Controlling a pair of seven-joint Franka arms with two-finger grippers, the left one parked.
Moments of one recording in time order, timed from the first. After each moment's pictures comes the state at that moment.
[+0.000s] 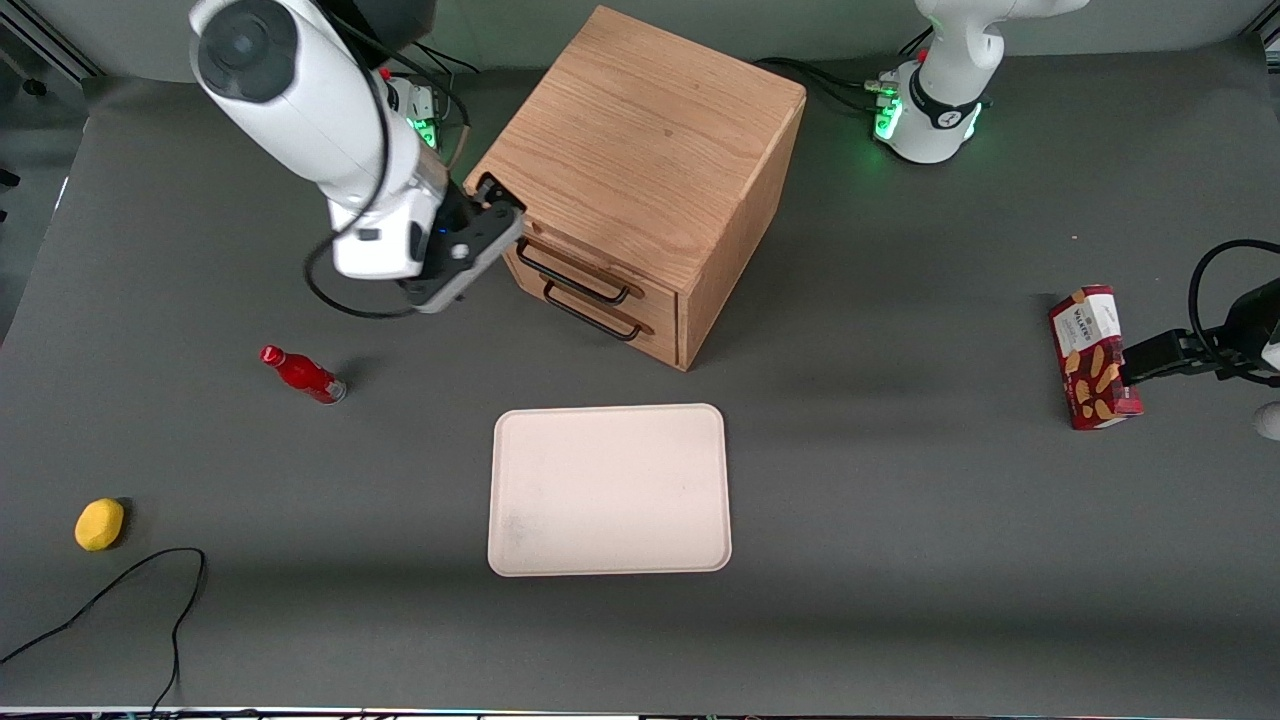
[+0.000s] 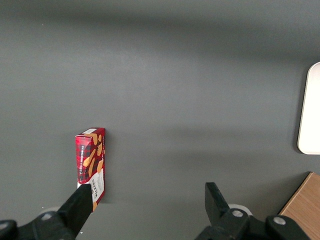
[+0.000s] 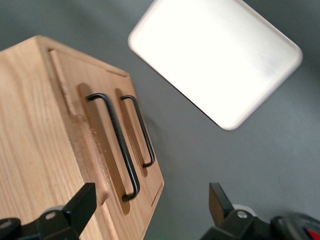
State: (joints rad) arm -0.04 0.20 0.64 -1.57 0.08 1.73 -0.20
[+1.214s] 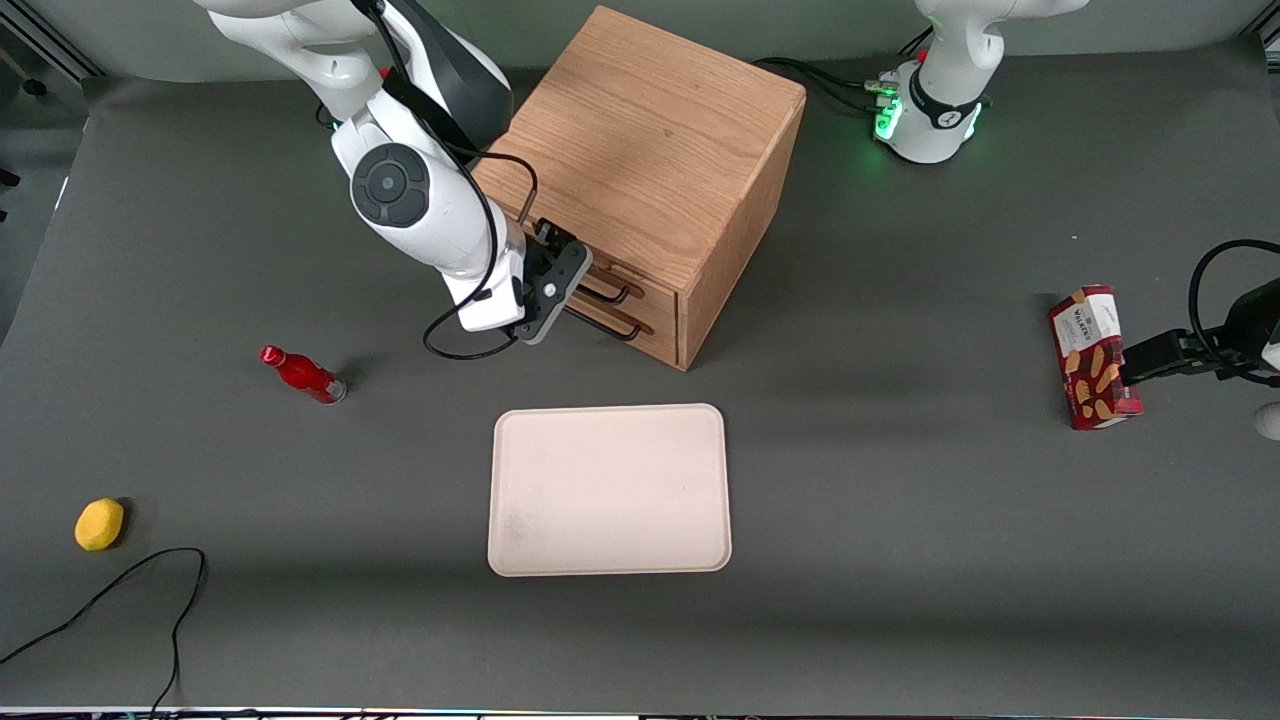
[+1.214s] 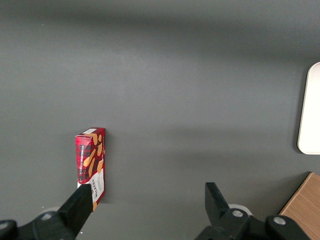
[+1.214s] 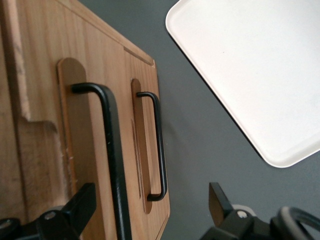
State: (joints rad) arm 0.01 0.27 0.65 -1.81 0.11 2.01 -0.34
